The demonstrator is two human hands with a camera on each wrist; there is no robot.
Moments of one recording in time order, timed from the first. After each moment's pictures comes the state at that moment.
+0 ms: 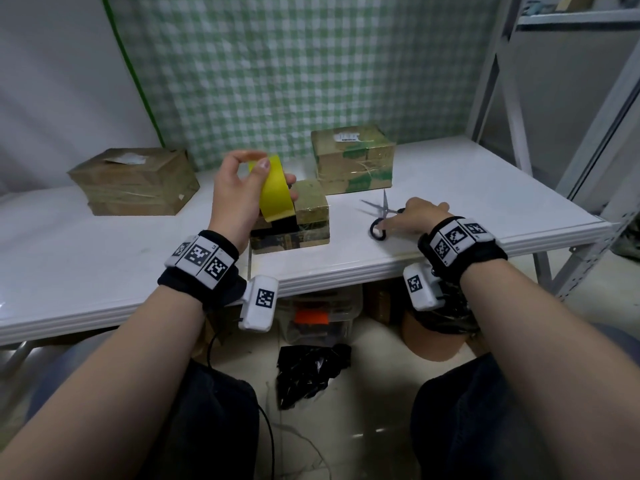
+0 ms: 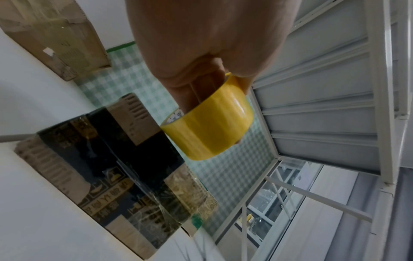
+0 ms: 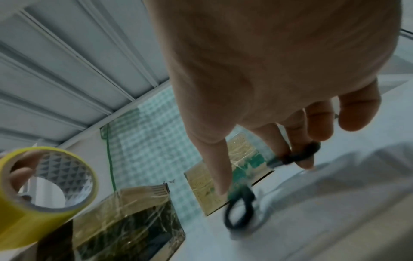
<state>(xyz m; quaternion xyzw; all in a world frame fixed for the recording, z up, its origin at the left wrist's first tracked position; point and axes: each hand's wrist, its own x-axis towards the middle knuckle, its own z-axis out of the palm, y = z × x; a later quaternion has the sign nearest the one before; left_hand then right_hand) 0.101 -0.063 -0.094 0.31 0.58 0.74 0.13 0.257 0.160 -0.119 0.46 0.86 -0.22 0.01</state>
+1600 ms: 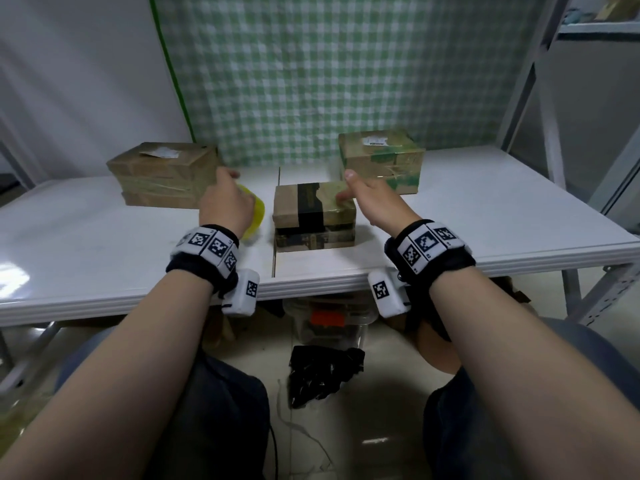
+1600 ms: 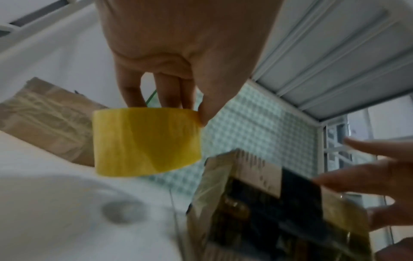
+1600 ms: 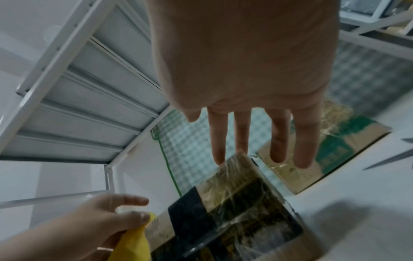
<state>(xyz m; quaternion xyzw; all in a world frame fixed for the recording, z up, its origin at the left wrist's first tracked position) 0.028 -0.095 -0.113 0.22 0.90 0.36 -0.10 0.197 0.083 -0.099 0.23 0.86 -0.41 -0.19</state>
